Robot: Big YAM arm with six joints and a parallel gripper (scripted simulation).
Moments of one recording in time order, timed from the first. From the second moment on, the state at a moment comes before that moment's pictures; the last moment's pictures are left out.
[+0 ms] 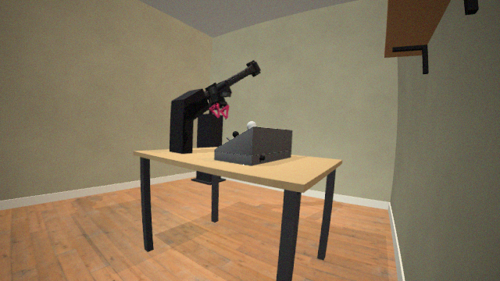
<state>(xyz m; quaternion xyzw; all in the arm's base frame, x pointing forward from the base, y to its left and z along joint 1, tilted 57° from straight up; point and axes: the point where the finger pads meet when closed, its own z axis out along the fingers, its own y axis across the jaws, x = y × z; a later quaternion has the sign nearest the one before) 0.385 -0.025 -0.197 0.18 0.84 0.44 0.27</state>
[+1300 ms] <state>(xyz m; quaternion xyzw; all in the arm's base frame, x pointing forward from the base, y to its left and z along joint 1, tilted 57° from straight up) 0.344 0.000 -0.212 0.18 0.84 0.44 0.27</state>
